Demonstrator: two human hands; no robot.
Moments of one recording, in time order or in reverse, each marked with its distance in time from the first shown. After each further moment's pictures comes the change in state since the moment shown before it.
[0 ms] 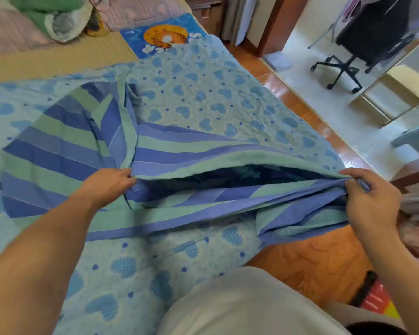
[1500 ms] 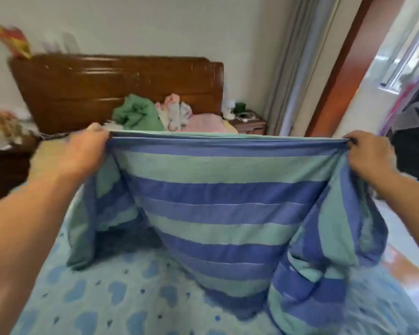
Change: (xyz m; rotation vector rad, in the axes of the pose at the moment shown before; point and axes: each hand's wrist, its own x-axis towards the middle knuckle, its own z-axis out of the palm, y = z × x) left_hand -0.061 -0.150 -0.298 -0.132 0.729 -0.627; right_hand 0.278 -0.213 0.023 -0.312 0.023 -0.510
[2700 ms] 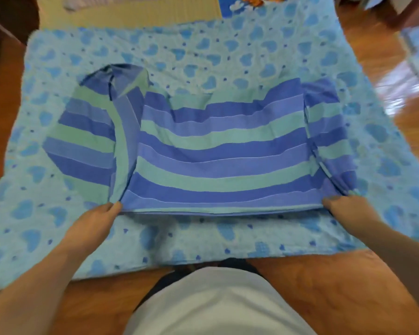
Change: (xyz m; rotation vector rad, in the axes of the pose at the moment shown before) left_hand -0.426 0.160 0.137 0.189 -1.002 -0.144; right_hand -0.253 0.270 0.202 -0.590 -1.119 -0.894
